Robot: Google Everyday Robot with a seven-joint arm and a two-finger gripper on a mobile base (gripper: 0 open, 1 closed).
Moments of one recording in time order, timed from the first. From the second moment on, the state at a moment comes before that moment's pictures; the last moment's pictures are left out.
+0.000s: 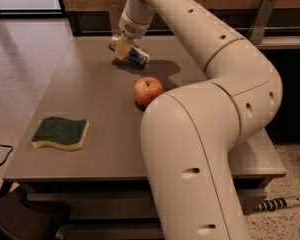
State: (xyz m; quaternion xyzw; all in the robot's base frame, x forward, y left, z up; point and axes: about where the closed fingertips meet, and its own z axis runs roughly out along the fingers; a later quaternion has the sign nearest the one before) arm 0.789 0.066 0.852 -0.56 0.79 0.07 0.24
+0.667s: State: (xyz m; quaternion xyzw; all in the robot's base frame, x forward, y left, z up) arm 0.801 0.079 0.822 -0.57 0.79 0.07 0.23
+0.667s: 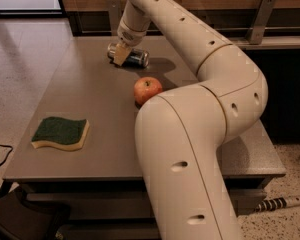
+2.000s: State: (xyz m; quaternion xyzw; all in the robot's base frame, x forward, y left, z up) arm 0.801 0.081 0.821 -0.57 0.79 0.07 0.22
